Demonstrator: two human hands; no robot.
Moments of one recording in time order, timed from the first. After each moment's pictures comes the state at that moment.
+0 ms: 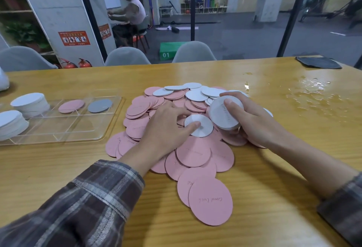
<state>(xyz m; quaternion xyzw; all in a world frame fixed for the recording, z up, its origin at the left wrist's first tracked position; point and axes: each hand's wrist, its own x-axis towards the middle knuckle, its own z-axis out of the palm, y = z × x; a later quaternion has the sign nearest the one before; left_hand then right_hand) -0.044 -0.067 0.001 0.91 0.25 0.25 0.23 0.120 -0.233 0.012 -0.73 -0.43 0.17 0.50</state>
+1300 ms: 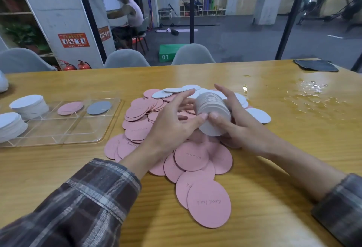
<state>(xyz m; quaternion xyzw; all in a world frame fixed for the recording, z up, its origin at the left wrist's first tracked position) -0.039 -0.080 0.009 0.80 0.15 0.31 0.49 0.102 -0.232 0.014 -0.66 -0.51 0.21 0.50</state>
